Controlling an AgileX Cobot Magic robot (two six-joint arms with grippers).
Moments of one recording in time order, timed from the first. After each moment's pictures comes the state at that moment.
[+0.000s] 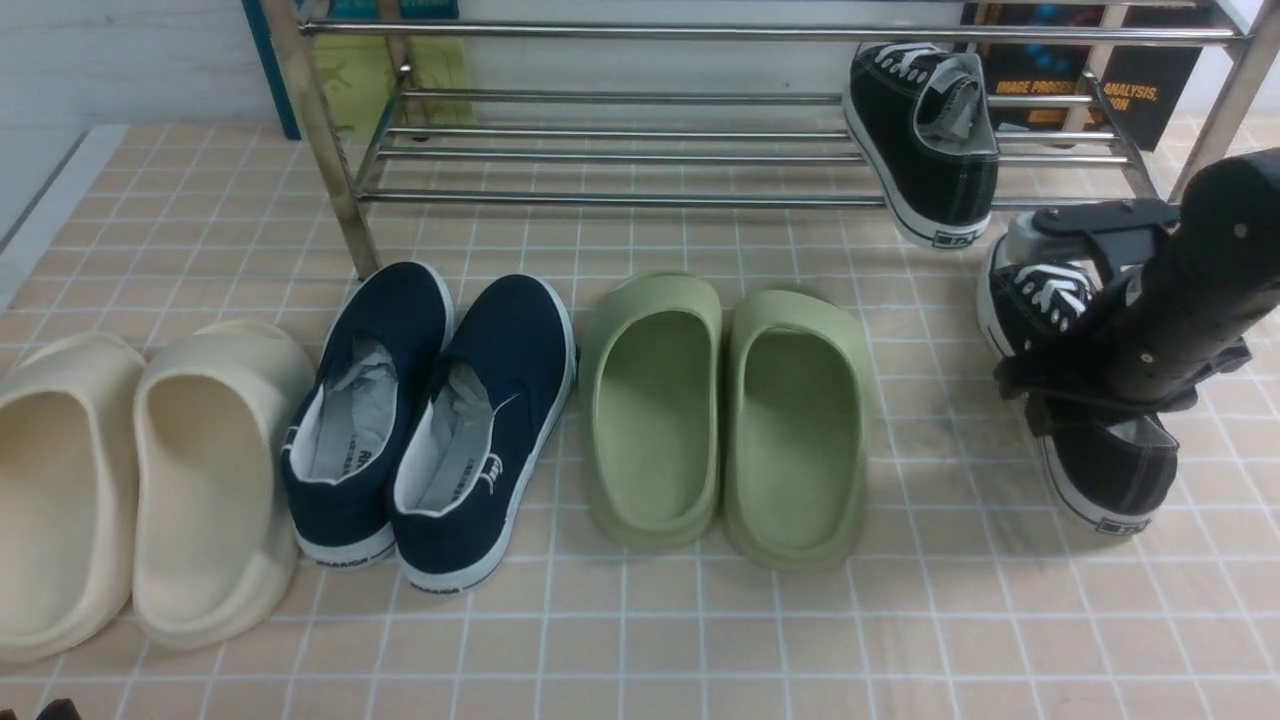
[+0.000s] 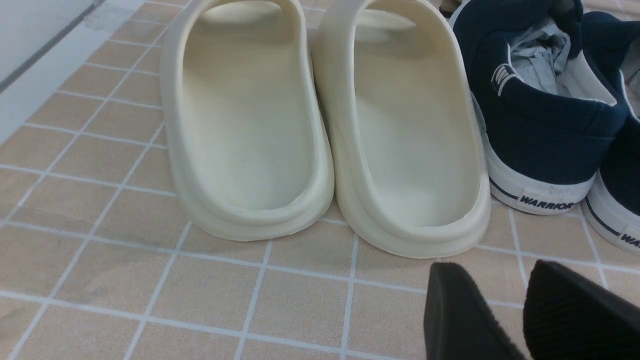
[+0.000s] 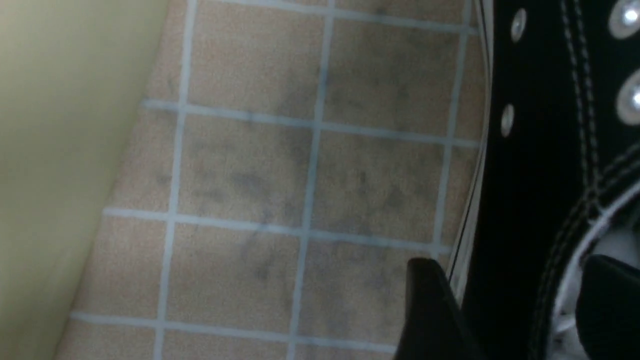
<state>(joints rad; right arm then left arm) 0.17 1.81 -1.20 -0.01 0.66 0.14 0.01 -0.01 0.02 0.12 0.38 -0.22</state>
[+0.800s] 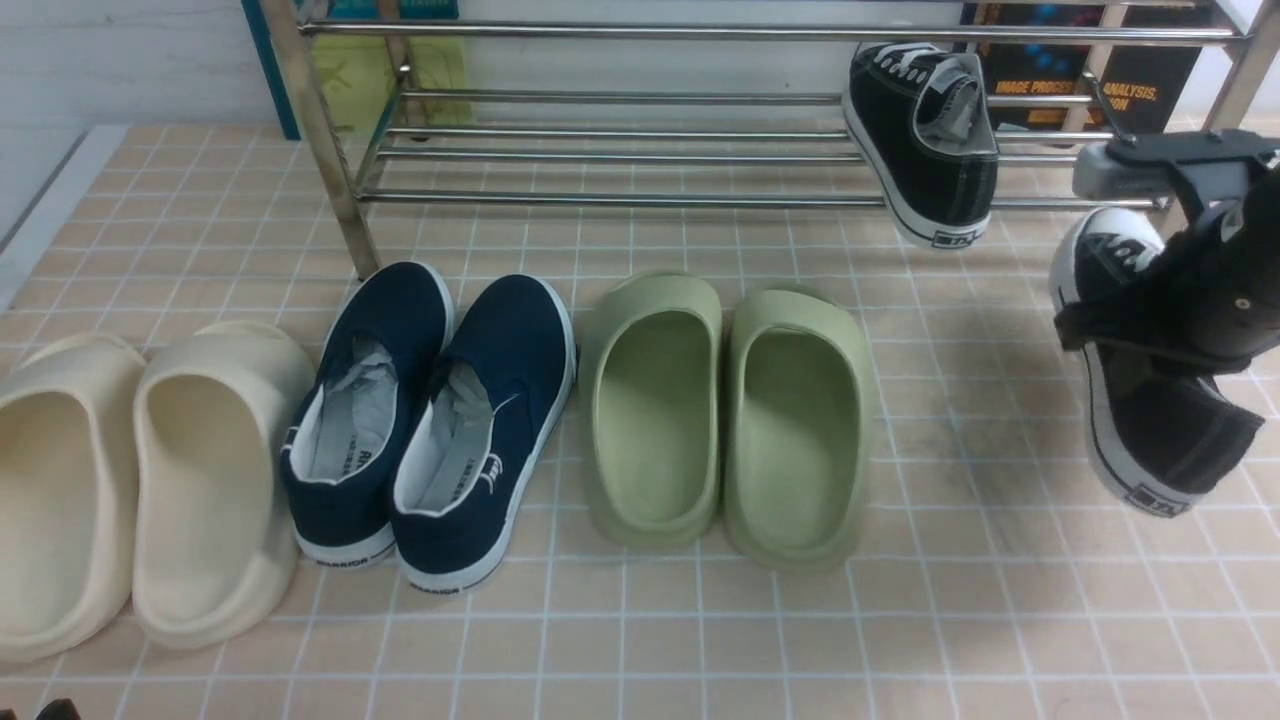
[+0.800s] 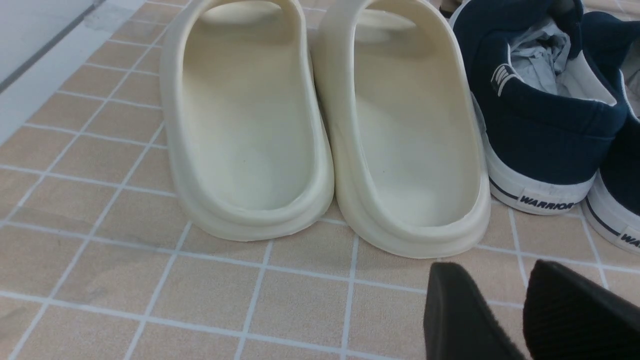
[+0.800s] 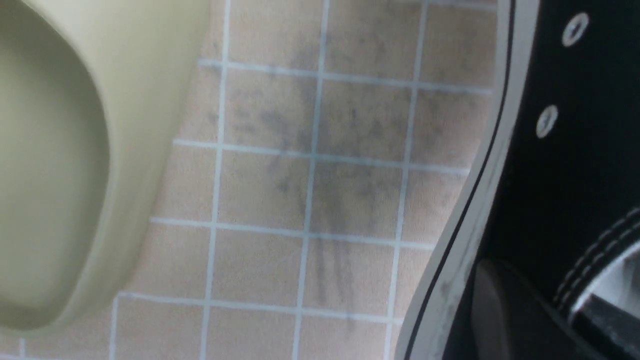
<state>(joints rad) 0.17 1.60 -1.24 0.01 0.83 0.14 0.01 -0.01 0.02 0.12 0.38 -0.22</state>
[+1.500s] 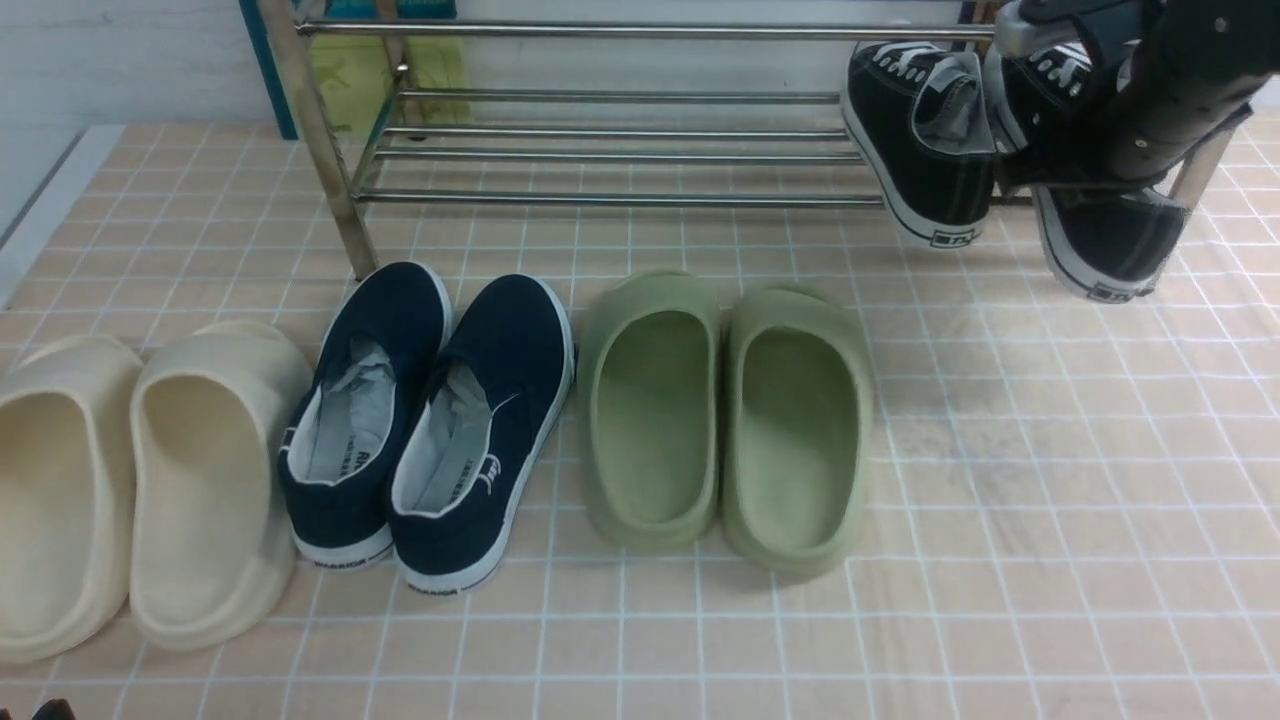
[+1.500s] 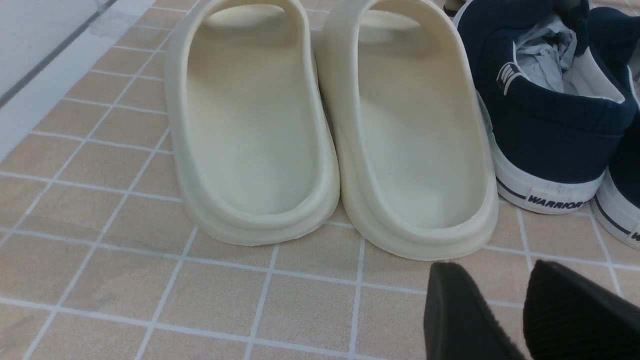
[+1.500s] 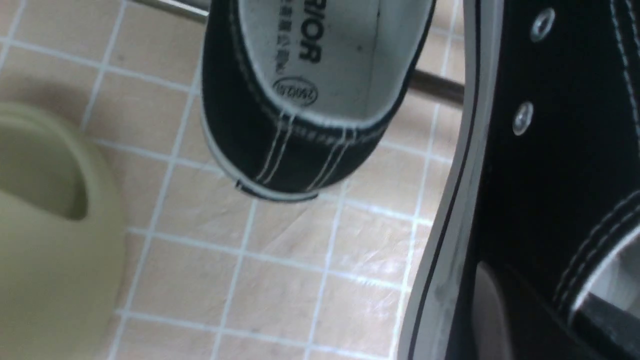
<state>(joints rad) 0.17 1.96 -1.74 -0.22 0.80 0.07 0.01 -0.01 0.02 0.14 0.38 -0.22</state>
